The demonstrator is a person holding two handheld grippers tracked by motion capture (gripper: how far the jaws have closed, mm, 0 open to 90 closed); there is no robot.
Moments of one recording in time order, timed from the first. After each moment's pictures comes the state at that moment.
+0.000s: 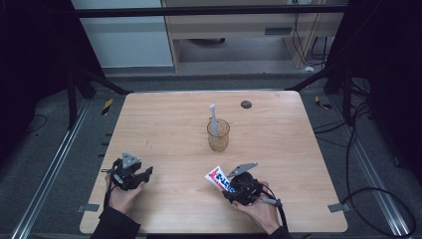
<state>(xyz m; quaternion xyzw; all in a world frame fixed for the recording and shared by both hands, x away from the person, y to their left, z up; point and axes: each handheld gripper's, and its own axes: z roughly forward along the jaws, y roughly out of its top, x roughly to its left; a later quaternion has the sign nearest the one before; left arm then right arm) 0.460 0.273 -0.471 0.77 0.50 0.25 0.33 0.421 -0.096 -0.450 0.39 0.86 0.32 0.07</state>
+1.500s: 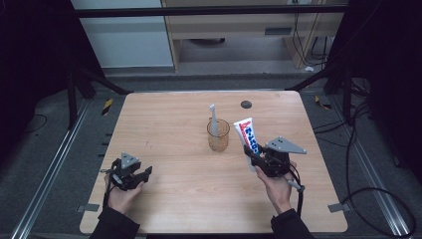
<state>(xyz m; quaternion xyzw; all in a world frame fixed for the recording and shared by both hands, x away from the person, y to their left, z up) 0.459 0.275 -0.470 0.76 0.50 0.25 0.33 0.455 -0.163 -0.403 0.44 0.69 0.51 0.24</state>
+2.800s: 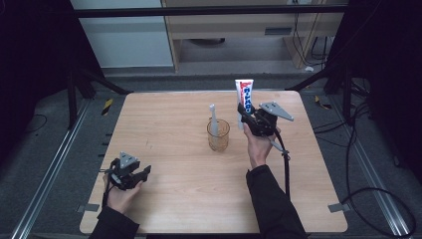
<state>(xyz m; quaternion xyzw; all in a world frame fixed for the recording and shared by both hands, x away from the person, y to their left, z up) 0.460 0.278 -0.470 0.76 0.50 0.25 0.33 0.556 -0.137 -0.383 0.48 0.58 0.59 0.28</state>
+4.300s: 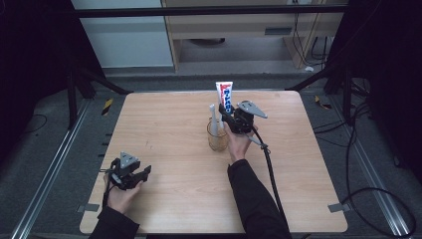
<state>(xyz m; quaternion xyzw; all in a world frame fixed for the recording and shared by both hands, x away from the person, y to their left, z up) 0.461 0.277 -0.471 0.76 0.50 0.25 0.33 0.593 -0.086 -0.420 0.48 0.59 0.59 0.26</state>
